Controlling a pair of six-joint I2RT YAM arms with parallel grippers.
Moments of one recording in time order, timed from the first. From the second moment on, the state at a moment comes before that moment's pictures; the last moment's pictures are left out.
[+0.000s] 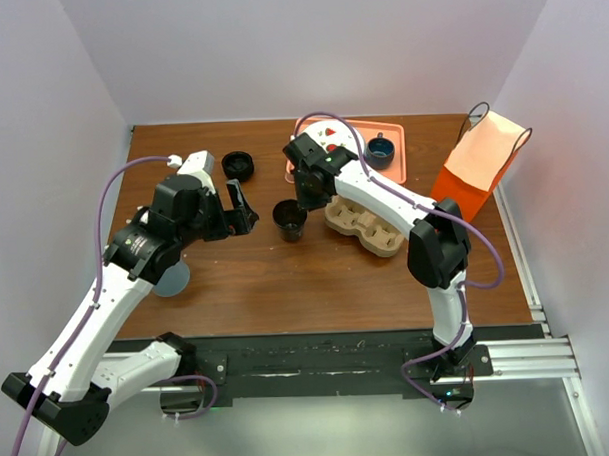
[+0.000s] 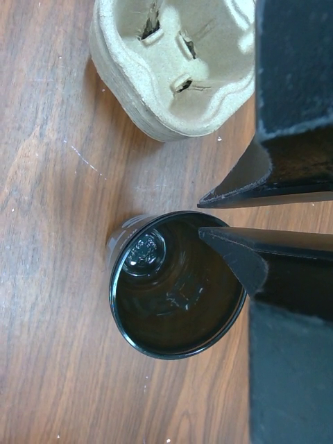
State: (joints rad) left arm -0.51 0.99 1.18 -0.80 -0.07 -0.56; right arm 0.72 2.04 1.87 -0.89 0.16 0.52
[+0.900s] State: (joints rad) left arm -0.51 0.99 1.18 -0.80 -0.08 -0.56; right arm 0.72 2.09 1.89 -0.90 0.18 0.52
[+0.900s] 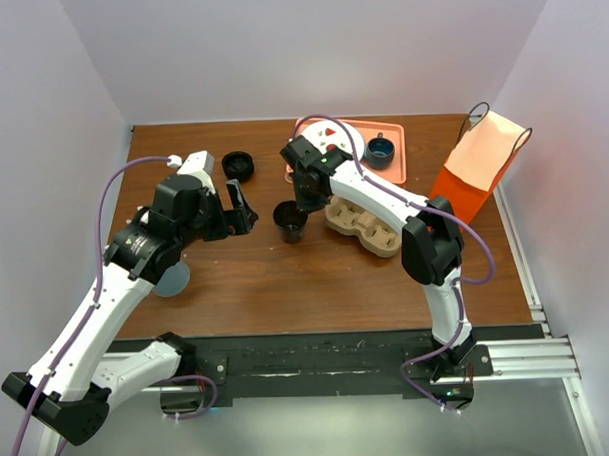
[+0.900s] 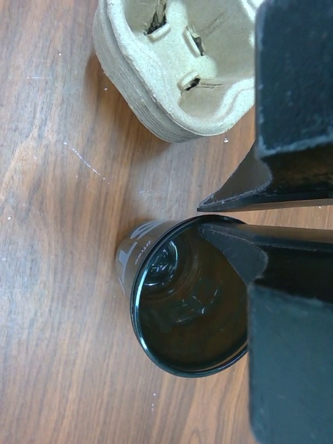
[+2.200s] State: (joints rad) left arm -0.51 1.00 1.12 -0.79 -0.09 -0.55; right arm 0.72 2.09 1.91 -0.92 0.18 0.52
